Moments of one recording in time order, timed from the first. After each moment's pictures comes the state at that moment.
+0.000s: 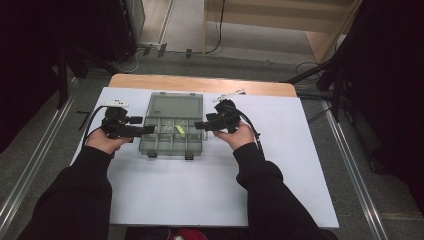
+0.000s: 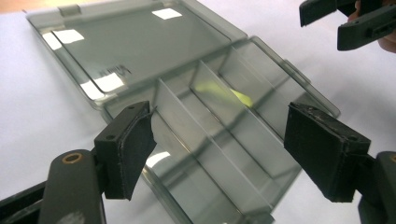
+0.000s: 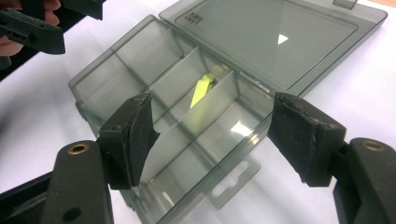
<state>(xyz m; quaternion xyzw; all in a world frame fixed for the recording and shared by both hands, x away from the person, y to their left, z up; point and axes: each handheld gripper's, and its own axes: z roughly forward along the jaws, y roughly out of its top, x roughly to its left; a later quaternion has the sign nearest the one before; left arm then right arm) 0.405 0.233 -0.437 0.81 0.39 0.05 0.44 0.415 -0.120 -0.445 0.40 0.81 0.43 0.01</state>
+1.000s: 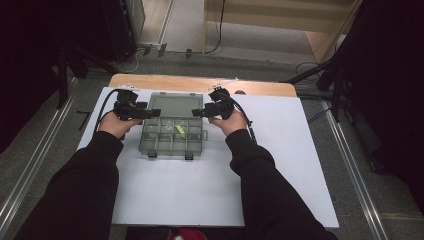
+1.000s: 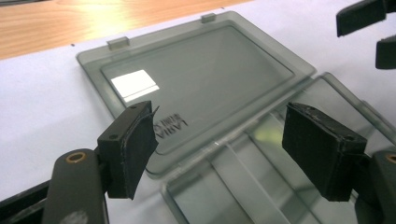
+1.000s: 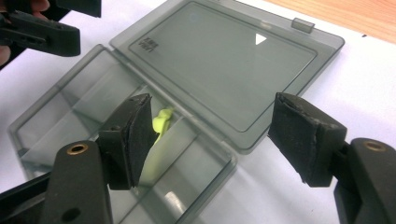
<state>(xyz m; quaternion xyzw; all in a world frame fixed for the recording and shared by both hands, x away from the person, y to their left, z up) 0.468 0.212 -0.446 0.81 0.42 0.09 0.40 0.462 -0.108 -0.451 0.44 0.80 0.41 0.03</state>
